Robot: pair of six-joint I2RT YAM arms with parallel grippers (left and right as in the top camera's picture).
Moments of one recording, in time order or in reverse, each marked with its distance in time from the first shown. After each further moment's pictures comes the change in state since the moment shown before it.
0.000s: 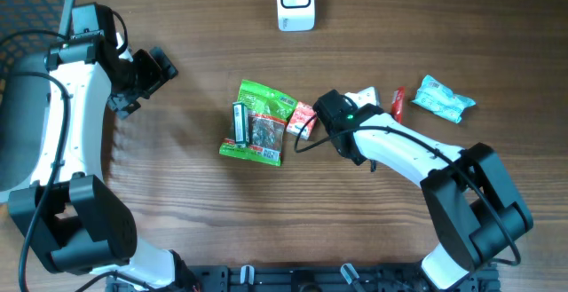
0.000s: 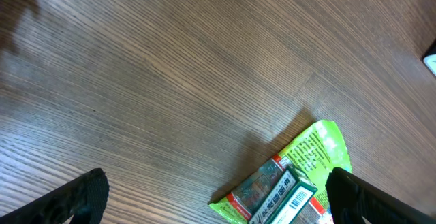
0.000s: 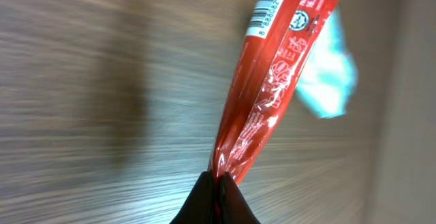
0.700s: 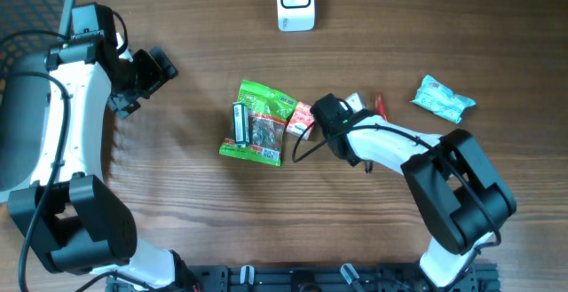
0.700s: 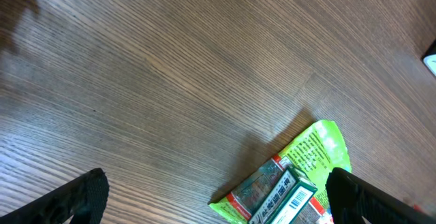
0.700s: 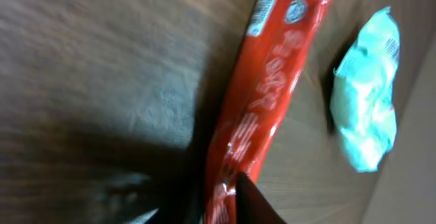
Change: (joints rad) left arm 0.000 0.000 0.000 0.000 0.000 0.000; right arm -0.001 0.095 -0.038 0.196 -0.085 -0.261
